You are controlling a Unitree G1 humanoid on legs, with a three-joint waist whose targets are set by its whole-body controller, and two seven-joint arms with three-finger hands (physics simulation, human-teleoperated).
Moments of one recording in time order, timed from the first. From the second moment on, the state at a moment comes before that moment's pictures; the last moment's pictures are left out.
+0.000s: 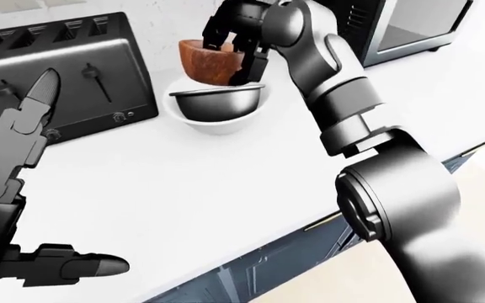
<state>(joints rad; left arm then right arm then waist) 0.00 0.28 0.72 -1.03 0.09 0.28 -0.72 -1.62 -0.09 0.06 1.05 -0.81 0.04 0.63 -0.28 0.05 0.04</state>
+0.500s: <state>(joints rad) -0.01 0.27 0.71 -1.03 0.10 0.28 -0.72 -1.63 -0.11 0.05 1.02 -0.85 0.02 0.66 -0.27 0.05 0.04</state>
